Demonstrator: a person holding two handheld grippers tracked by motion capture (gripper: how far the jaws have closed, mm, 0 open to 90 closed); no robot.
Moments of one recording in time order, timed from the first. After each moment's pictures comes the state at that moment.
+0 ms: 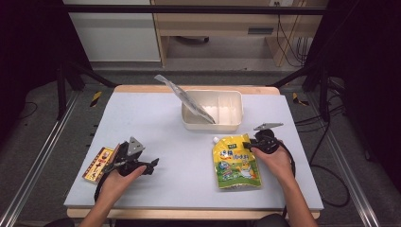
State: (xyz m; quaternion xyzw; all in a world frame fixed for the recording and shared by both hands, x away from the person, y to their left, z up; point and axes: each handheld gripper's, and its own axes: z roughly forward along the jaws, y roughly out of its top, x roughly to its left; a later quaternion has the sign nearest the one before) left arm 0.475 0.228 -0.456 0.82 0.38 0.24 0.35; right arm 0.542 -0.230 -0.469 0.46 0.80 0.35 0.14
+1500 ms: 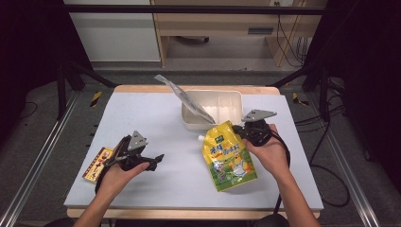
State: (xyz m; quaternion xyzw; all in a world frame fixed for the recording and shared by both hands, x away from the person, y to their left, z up) left arm 0.478 0.212 -0.424 0.83 0.33 0.22 0.38; right arm 0.514 -0.176 -0.374 0.34 0.82 0.40 0.22
